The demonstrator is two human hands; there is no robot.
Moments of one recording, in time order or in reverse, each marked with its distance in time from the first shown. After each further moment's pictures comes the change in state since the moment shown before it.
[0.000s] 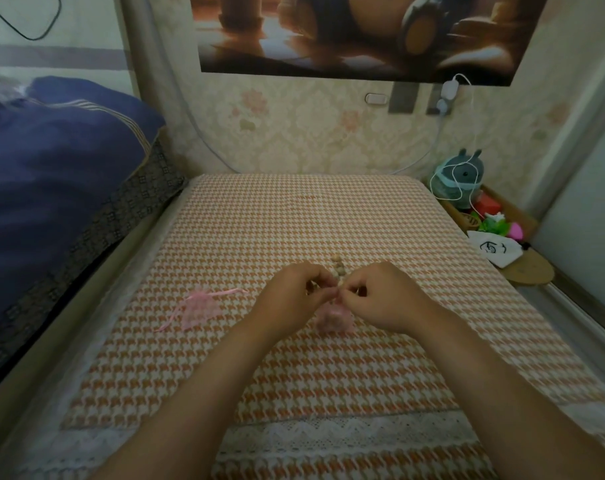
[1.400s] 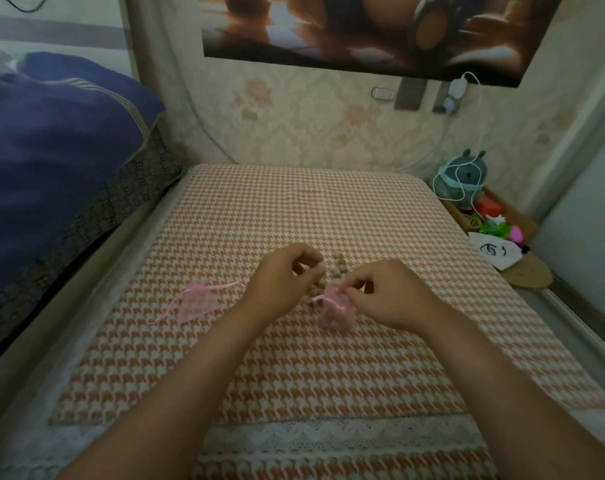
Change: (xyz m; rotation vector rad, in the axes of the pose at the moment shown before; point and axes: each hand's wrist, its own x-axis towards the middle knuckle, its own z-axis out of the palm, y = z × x) left_hand 0.013 -0.024 -0.005 -0.164 0.156 -0.136; right_hand 0.003 0.002 0.000 0.041 -0.014 0.111
